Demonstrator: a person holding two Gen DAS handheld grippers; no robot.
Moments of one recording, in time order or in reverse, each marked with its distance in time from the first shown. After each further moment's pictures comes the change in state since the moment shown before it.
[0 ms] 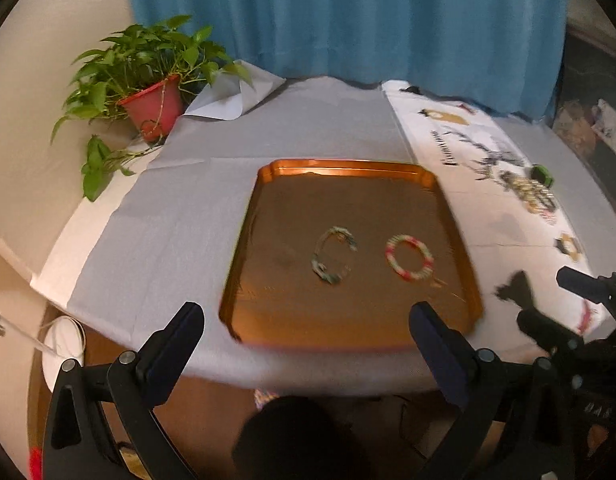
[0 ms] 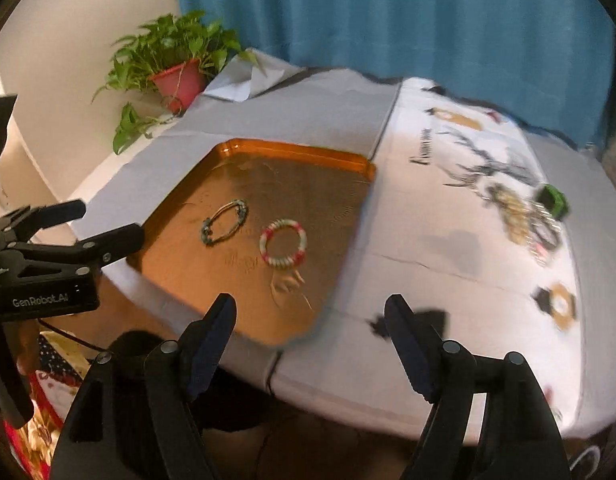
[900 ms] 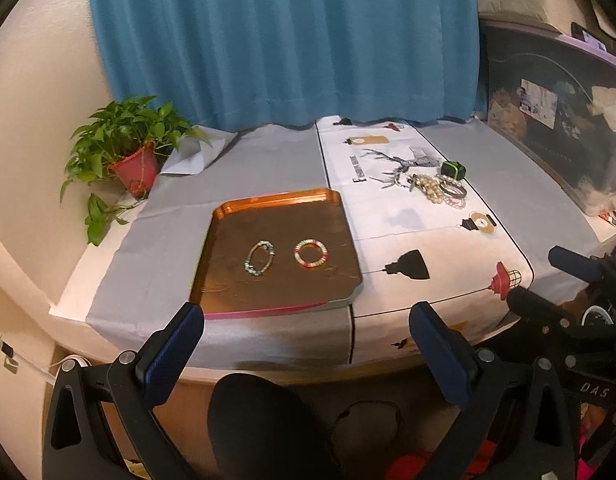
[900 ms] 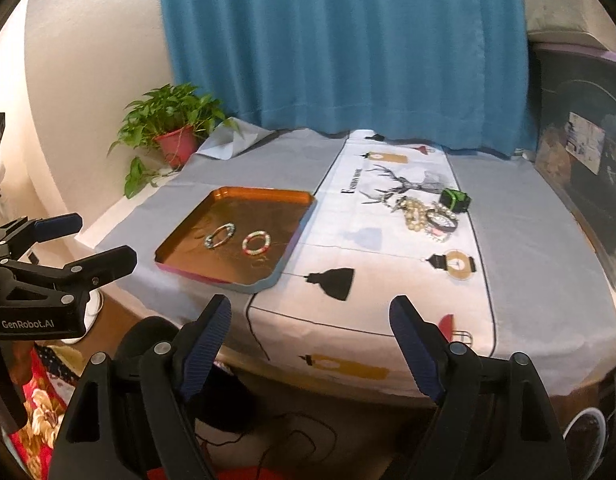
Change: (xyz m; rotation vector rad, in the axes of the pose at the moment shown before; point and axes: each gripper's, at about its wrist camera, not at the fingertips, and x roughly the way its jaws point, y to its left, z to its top) left arm -0.116 -0.092 -0.033 0.152 -0.121 -0.036; right arm -0.155 -0.040 -0.079 0.068 -0.198 -0.057
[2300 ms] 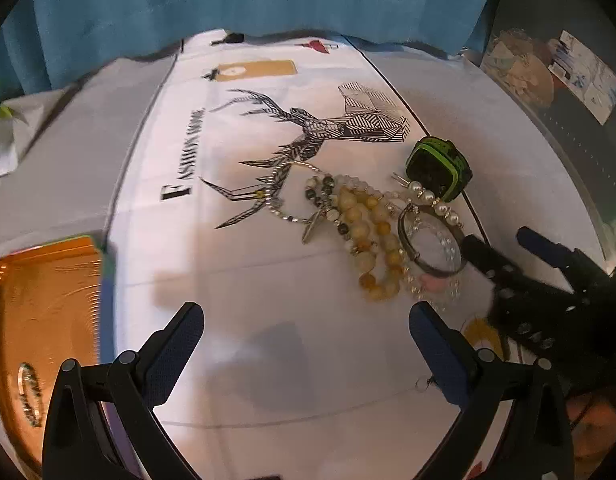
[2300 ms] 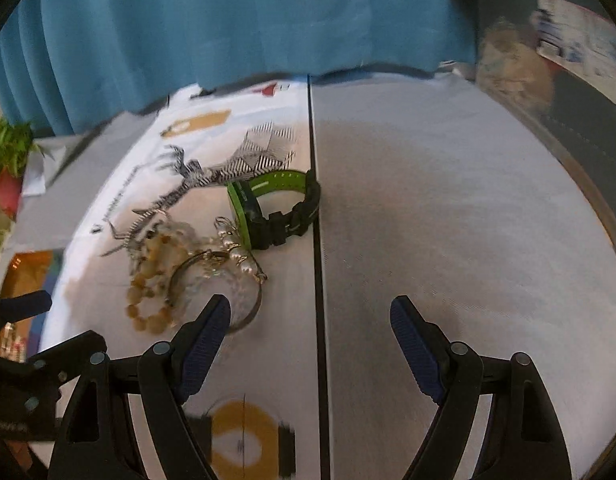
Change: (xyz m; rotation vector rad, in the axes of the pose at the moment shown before) left arm 0.312 -0.163 0.138 -0.014 0.316 -0.250; right arm 0.263 -0.268 0.082 0.222 0.207 -0.256
